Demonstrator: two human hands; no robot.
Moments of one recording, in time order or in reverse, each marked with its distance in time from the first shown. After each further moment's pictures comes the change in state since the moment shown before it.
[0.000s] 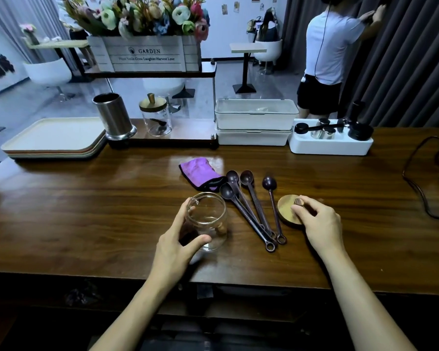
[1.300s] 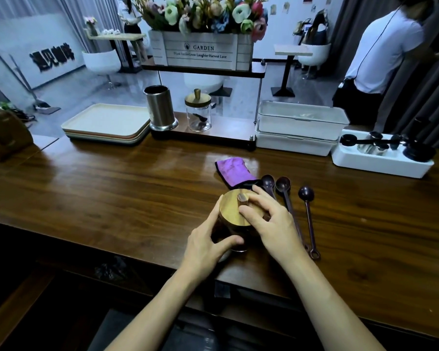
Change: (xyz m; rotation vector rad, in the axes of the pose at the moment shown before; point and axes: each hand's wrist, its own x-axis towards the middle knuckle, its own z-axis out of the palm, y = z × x) left_hand 0.000 0.000 0.000 -0.036 0.015 -0.031; right_hand -0.053 -0.113 0.075 0.321 -0.489 -0.381
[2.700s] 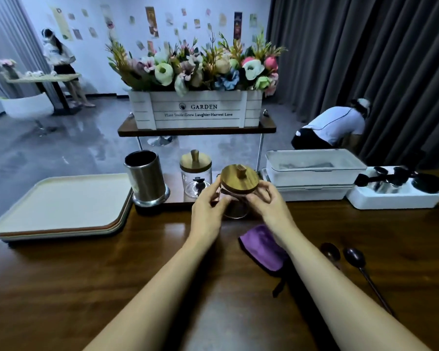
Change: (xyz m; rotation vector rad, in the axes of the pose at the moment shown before) left_hand 0.300 -0.020 -0.098 -0.220 0.008 0.170; right_hand 0.261 0.010 0.069 0.427 0.332 0.156
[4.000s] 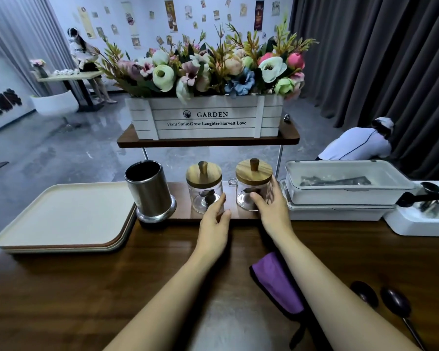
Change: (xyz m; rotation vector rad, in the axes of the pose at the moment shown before) left_hand 0.046 -0.049 0.010 0.053 0.005 -0.184; right_hand 0.095 0.040 0.021 -0.182 0.090 -0.140
